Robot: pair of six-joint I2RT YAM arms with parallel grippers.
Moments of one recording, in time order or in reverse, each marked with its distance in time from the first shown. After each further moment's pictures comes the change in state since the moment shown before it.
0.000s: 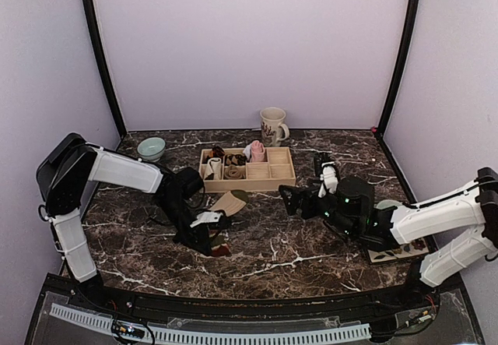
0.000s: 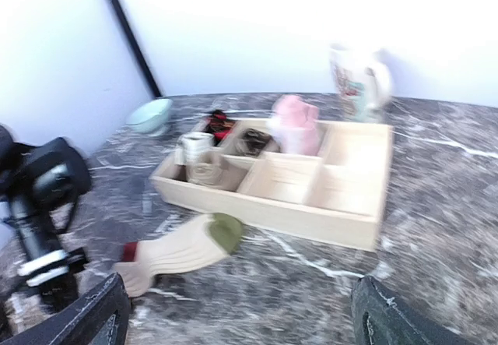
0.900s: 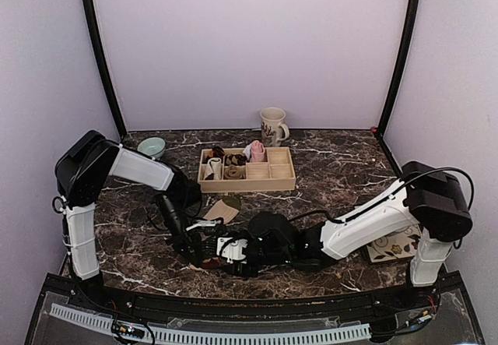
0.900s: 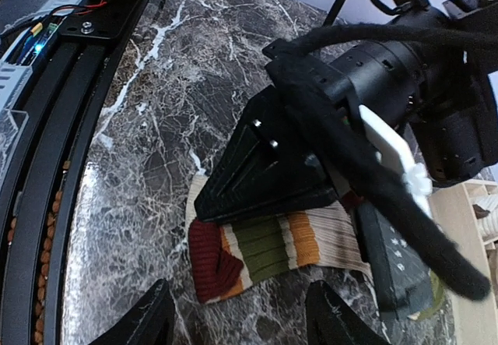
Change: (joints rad) left arm 0.035 0.151 0.087 -0.335 0.114 0.089; right arm 0.321 0.469 0.392 -0.234 -0.357 -0.764
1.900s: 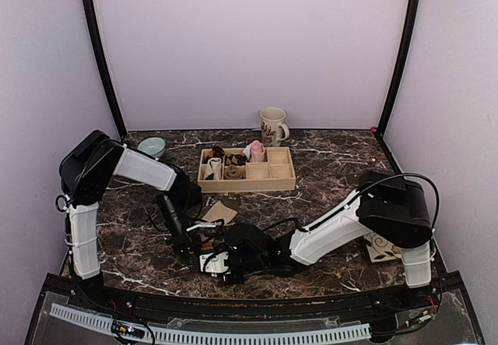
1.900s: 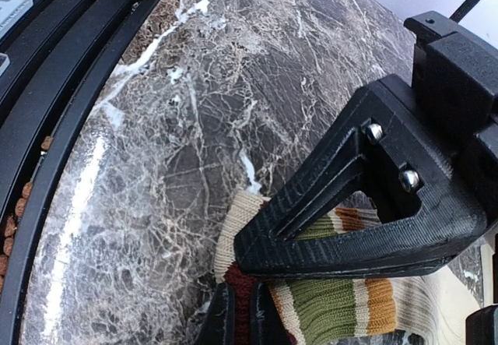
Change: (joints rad) left arm 0.000 0.050 0.035 -0.061 0.014 0.021; right arm 0.007 0.298 0.209 -0.005 -0.078 -0.158
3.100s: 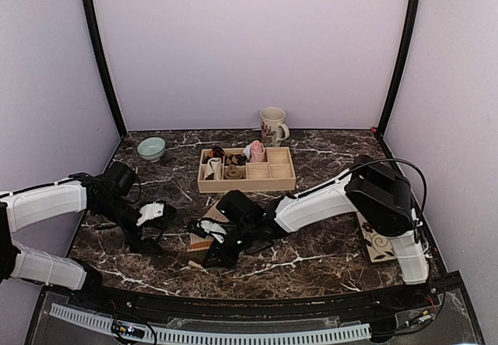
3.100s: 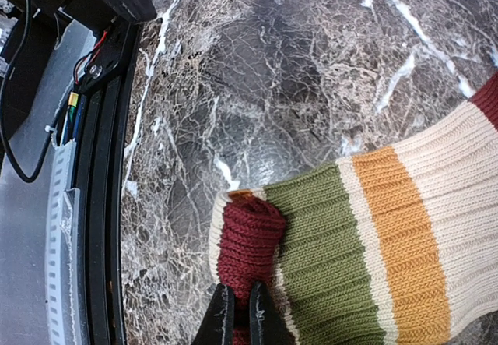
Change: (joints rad) left arm 0.276 -0.869 -0.511 0.384 -0.258 -0.076; right arm -0.172 0.105 0.298 -0.434 -0.478 0.641
